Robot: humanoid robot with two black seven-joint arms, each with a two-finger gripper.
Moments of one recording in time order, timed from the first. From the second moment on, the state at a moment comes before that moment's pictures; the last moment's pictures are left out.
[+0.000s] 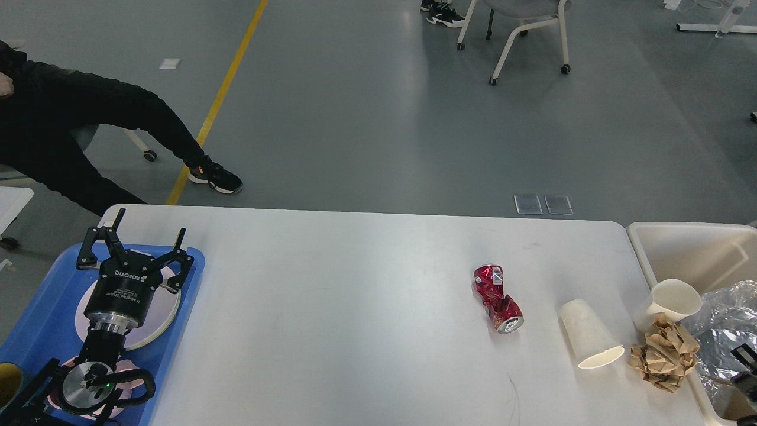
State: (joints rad) left arm -0.19 0.23 -1.35 -0.87 0.09 -0.59 -0.23; right arm 0.55 -0.44 -0.91 0.17 0.33 -0.14 -0.10
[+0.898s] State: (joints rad) left arm -0.19 0.23 -1.35 -0.87 0.09 -0.59 -0.23; right arm 0.82 -0.64 -0.93 0.18 0.30 0.01 -0.11
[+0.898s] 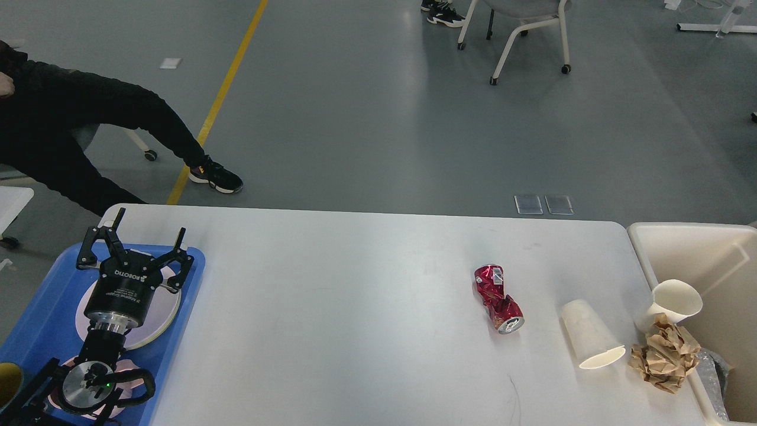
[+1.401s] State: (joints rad) left arm -0.19 0.23 -1.35 -0.87 0.09 -0.59 -0.23; right arm 1.59 -0.62 -1.25 0.74 0.05 0.19 -0.25
